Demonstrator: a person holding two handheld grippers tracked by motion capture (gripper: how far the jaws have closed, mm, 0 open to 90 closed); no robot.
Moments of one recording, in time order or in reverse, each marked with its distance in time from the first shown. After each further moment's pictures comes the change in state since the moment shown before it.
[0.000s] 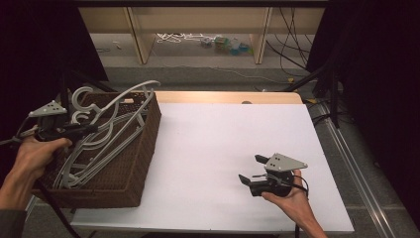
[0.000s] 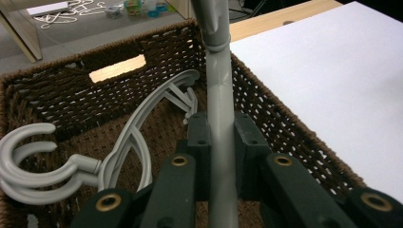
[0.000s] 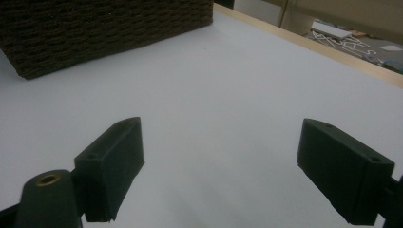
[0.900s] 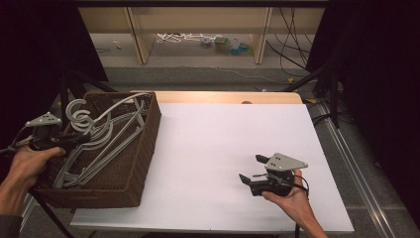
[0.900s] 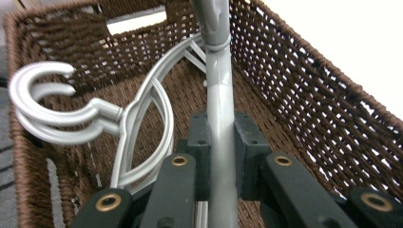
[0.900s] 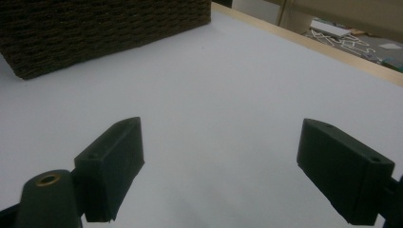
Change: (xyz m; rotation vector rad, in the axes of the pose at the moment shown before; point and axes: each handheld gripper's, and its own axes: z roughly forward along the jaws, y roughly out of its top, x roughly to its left) left arm 0.024 -0.036 0.003 0.071 0.014 -0.045; right arm -0.002 -0.001 0.000 0.001 -0.006 0.000
